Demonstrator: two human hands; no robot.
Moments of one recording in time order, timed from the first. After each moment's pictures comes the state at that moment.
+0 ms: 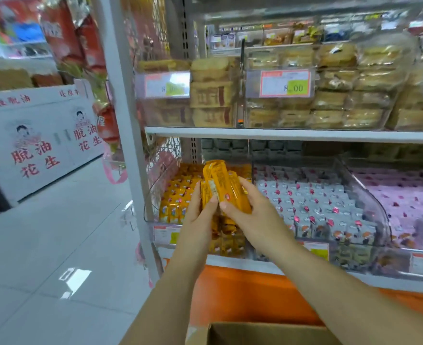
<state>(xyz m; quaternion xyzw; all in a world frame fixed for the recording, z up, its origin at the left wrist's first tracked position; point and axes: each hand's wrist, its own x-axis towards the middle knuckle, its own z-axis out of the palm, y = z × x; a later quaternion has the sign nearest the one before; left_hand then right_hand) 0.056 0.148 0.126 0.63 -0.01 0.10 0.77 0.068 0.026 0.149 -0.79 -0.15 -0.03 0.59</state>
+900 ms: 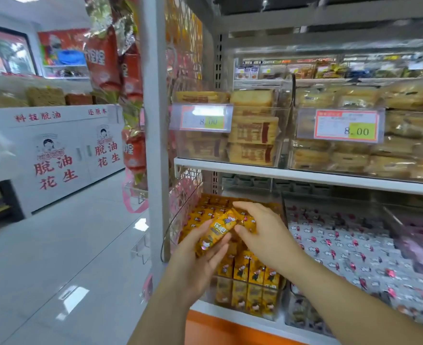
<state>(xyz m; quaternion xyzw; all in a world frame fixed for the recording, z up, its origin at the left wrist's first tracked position) 0.093 0.208 0.139 0.33 0.10 0.01 0.94 0.148 0.064 0.163 -0.89 -0.27 -0.14 0.33</state>
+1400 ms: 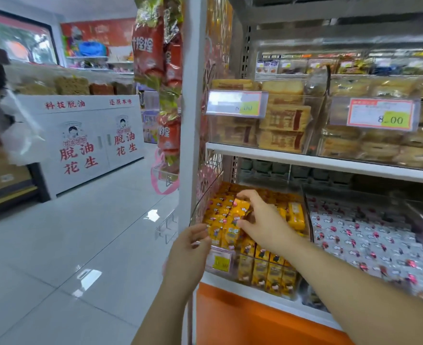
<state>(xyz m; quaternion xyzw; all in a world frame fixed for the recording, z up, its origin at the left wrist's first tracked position) 0.053 0.249 0.106 0.74 0.15 0.18 0.63 0.139 0.104 0.152 -0.91 -0.27 -0.05 0.32</state>
